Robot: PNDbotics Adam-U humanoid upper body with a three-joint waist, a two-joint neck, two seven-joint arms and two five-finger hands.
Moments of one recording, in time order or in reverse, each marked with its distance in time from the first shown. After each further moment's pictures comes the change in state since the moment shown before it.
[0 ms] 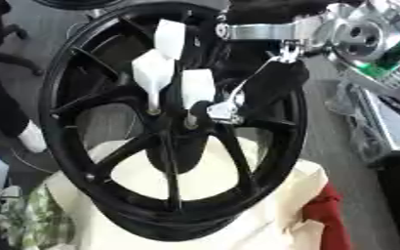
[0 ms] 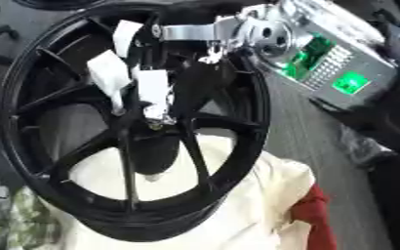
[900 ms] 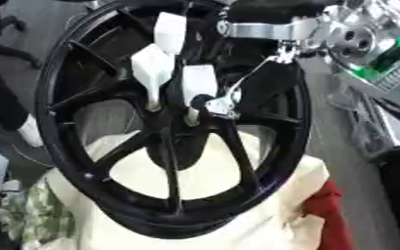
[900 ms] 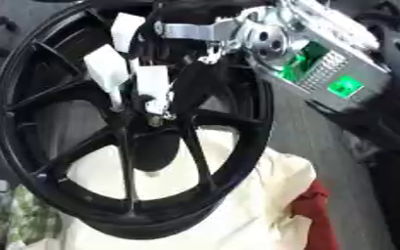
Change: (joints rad) left arm -0.002 0.000 0.000 -0.005 0.002 0.000 -0.001; right arm 0.027 0.000 -0.013 0.000 0.059 0.020 -0.020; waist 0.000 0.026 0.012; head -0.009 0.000
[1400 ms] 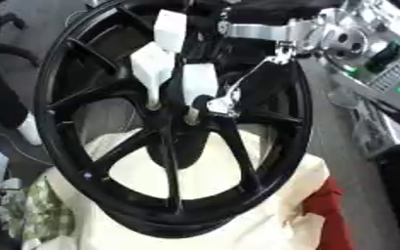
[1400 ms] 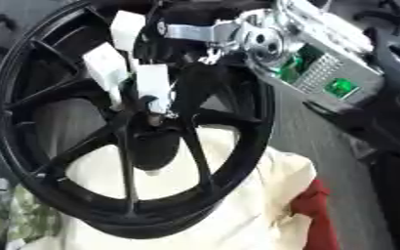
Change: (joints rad) left arm 0.000 -0.001 0.000 -0.005 0.000 0.000 0.000; right arm 0.008 0.002 0.000 0.033 0.018 0.002 -0.002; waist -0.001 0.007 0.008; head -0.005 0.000
